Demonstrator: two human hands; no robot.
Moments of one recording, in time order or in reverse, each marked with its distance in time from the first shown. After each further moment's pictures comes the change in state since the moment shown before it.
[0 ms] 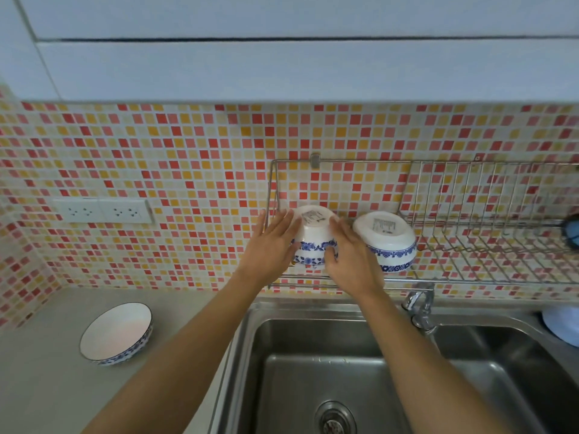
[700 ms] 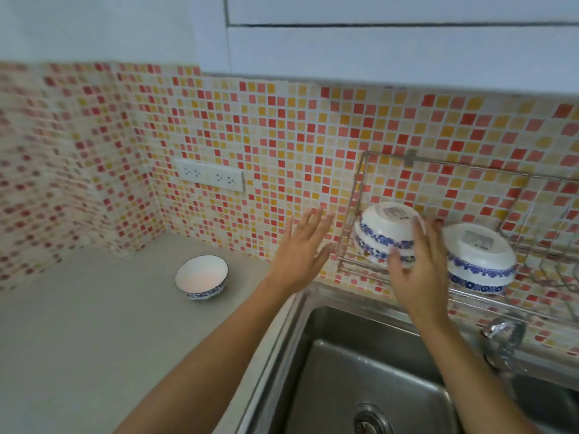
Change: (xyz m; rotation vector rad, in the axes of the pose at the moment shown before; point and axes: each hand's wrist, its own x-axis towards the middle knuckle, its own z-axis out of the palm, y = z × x) left_hand -0.088 -0.011 -0.034 -0.186 0.029 -0.322; right_hand -0.030 -0.015 0.006 0.232 0.252 -0.148
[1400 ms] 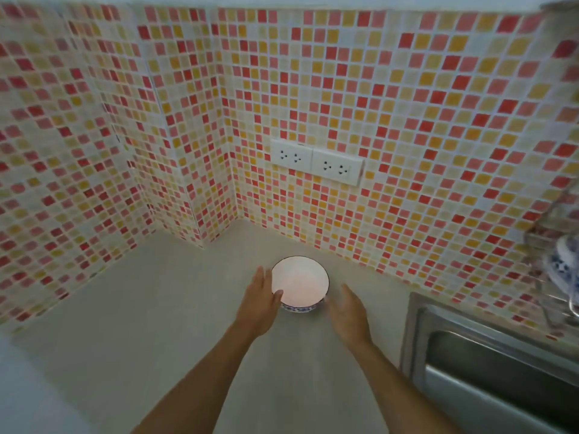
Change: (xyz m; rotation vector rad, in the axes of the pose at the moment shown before) left_hand -0.154 -0.344 0.043 -0.237 -0.321 -0.663; right_hand -0.101 -0.199 0.340 0.219 -0.803 0.477
